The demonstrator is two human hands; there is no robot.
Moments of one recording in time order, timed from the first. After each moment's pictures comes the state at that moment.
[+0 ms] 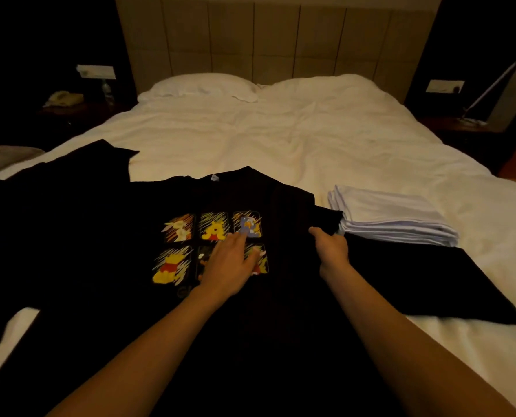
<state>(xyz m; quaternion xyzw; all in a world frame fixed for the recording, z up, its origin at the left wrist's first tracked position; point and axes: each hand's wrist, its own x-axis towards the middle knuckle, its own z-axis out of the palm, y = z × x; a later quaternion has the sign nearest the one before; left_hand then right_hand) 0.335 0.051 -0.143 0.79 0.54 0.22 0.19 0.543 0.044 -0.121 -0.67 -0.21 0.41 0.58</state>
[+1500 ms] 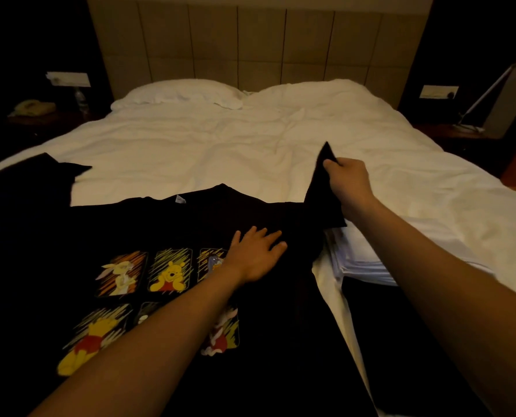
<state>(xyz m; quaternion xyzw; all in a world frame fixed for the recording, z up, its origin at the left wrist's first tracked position) 0.453 0.185 -0.133 0.85 0.49 0.10 0.19 0.631 0.179 -0.023 -0.67 -0.44 0.20 0.57</state>
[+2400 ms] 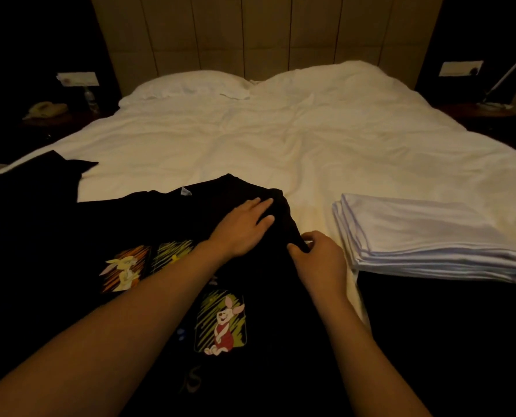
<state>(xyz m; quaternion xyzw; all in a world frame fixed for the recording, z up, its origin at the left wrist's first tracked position) 0.427 0.221 -0.125 0.85 0.49 0.15 0.15 0.563 0.118 -0.145 -0.77 -0.48 0.15 0.39</state>
